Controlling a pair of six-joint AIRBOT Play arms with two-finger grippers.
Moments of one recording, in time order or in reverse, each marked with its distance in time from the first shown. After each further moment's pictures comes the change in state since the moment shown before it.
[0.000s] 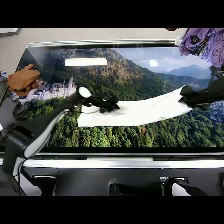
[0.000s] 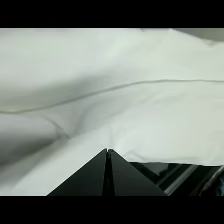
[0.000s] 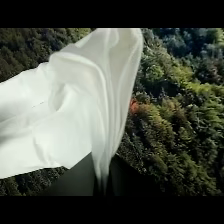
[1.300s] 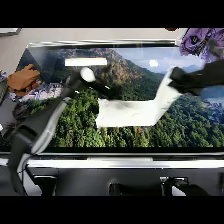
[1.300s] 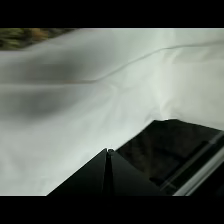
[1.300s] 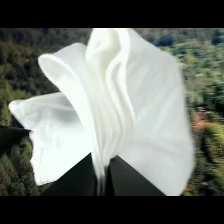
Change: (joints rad) left arm 0.053 -0.015 0.468 0.415 -0.425 -0.103; right arm 0.310 -0.003 0.195 -0.034 0.018 0.237
